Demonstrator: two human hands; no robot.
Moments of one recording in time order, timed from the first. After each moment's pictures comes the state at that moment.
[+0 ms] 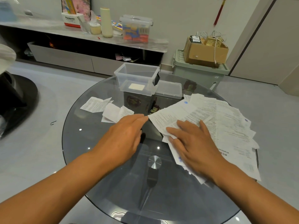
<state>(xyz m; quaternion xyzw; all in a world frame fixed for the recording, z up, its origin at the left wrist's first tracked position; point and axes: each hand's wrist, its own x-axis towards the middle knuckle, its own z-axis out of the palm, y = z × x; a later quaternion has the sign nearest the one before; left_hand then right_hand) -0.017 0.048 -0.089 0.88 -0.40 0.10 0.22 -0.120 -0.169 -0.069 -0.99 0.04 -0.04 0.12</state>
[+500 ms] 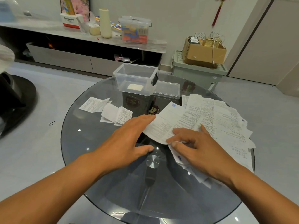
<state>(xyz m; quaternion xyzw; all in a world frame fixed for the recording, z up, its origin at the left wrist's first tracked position) -0.026 0.044 -0.084 0.85 -0.42 -0.02 0.31 -0.136 -0.171 -0.049 -0.95 0.06 0.01 0.30</state>
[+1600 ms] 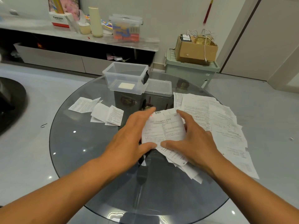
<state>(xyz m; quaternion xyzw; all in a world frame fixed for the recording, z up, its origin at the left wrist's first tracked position) -0.046 0.012 -0.090 0.86 -0.35 -0.04 0.38 -0.127 -0.182 -0.063 -0.94 0.21 -0.05 0.28</state>
